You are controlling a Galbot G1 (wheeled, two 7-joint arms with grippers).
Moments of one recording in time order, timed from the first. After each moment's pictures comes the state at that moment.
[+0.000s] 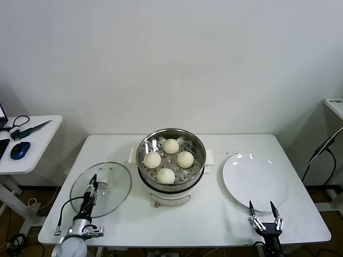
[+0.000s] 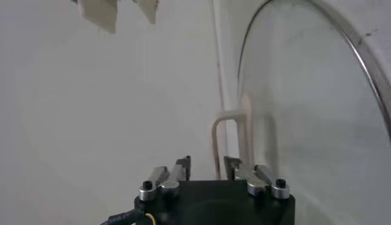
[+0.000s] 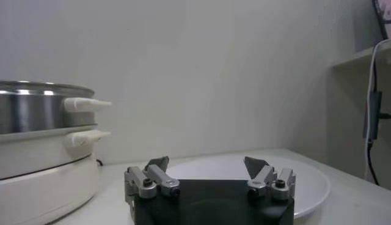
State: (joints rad) left arm 1.26 -1.27 -0.58 -1.32 1.38 -0.02 -0.41; right arm -1.57 1.34 0.64 1.52 0.42 0.57 -0.19
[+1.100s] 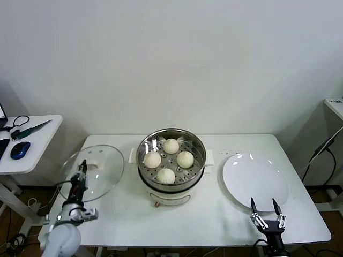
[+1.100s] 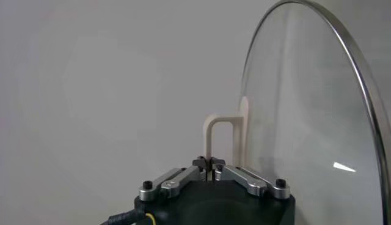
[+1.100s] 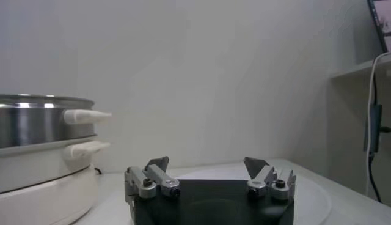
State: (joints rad) left arm 1.33 -1.17 -0.58 -1.69 1.12 0.16 -0.18; right arm -1.58 1.34 0.66 1.57 0.42 0.56 -0.19
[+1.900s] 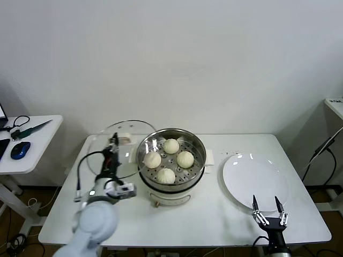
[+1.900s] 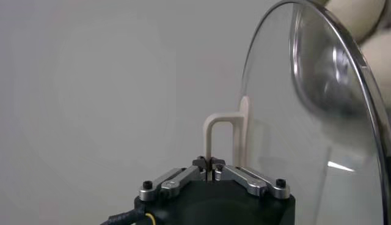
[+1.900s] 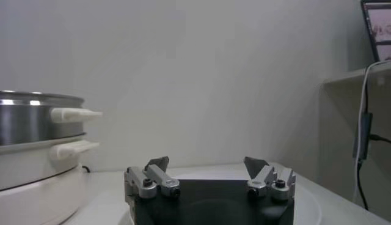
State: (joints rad) left arm 1.15 -1.18 -0.20 -2.07 1.25 0.57 0.20; right arm -1.57 1.36 0.68 1.59 0.35 0.52 -0.14
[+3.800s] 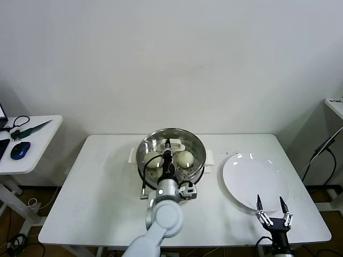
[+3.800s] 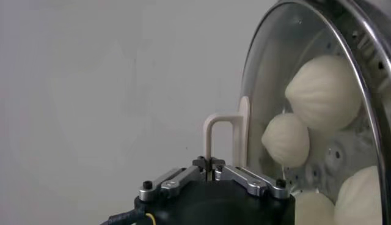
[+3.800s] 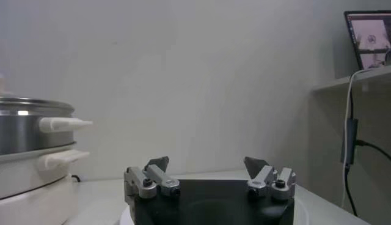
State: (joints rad) left arm 0.99 -1.49 0.10 -1.76 1.60 0.67 0.23; right arm -1.59 1.35 0.68 1.60 0.38 0.55 -0.12
